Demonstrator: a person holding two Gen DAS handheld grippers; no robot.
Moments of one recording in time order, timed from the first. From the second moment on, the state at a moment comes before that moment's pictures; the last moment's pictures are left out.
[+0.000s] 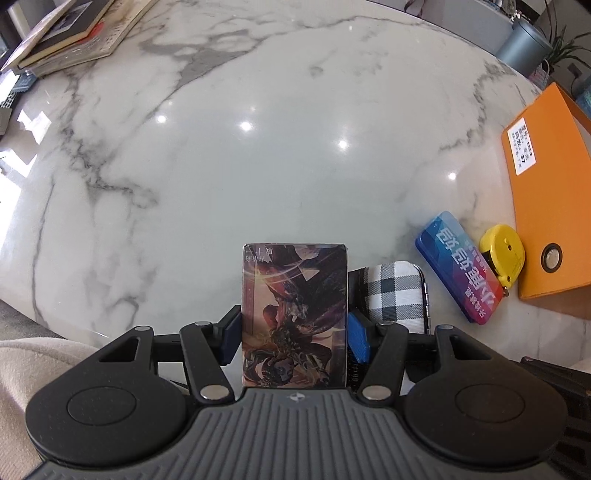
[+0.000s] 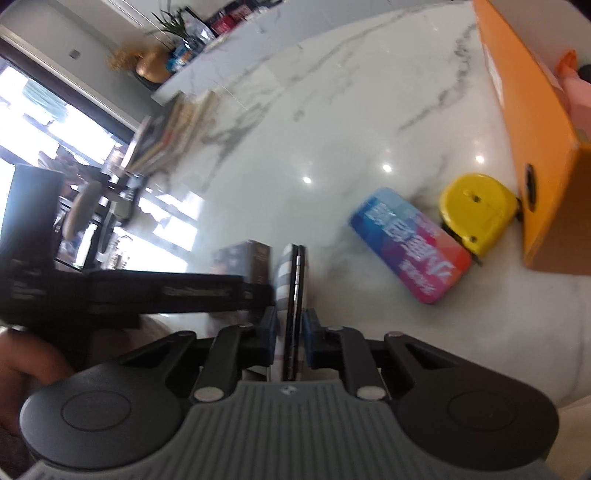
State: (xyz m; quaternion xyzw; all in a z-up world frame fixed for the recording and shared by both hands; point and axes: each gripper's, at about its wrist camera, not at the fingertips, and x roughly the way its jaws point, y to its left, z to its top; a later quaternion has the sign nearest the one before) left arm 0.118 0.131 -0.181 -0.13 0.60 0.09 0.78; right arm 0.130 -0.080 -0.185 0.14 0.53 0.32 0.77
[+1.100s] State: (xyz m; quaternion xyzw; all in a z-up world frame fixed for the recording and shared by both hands) left arm 0.140 0.031 -0.041 -0.11 0.44 -0.08 0.89; right arm 0.125 -0.181 -0.067 0.11 0.40 0.23 0.88
